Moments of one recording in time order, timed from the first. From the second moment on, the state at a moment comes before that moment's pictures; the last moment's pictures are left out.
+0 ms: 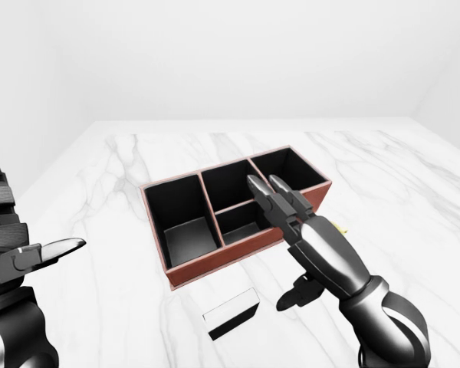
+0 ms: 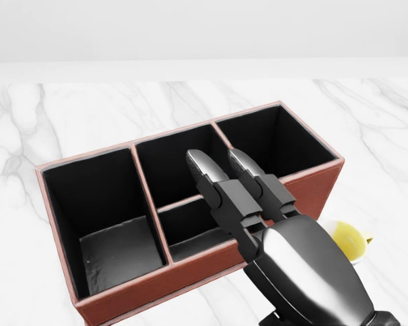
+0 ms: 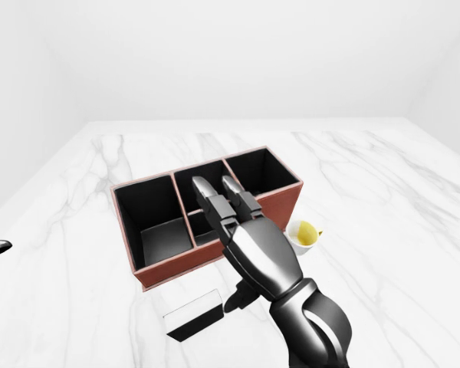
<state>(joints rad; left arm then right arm) 0.06 0.18 0.64 -0.67 -0.66 0.09 -0.03 0.13 -0.05 0.19 -0.95 -0.87 0.09 0.70</state>
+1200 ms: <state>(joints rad) 0.05 0.19 0.65 -0.65 -0.66 0.09 -0.03 0.19 -0.10 0.20 -0.60 -0.67 0.09 0.70</state>
